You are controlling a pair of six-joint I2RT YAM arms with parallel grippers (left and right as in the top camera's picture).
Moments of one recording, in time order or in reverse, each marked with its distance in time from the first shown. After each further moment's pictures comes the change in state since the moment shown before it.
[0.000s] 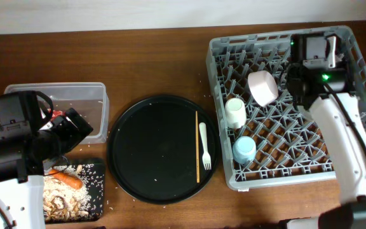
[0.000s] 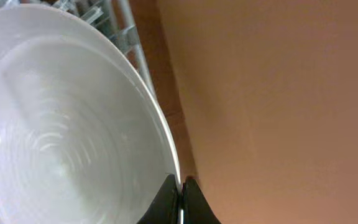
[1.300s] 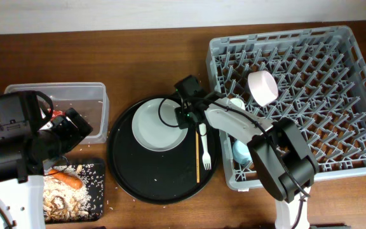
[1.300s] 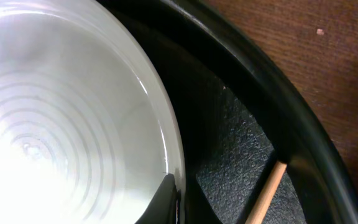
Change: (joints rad) left arm 0.000 0.000 0.000 0.002 0.000 0.000; right arm 0.529 0.493 -0.086 0.400 -1.039 0.502
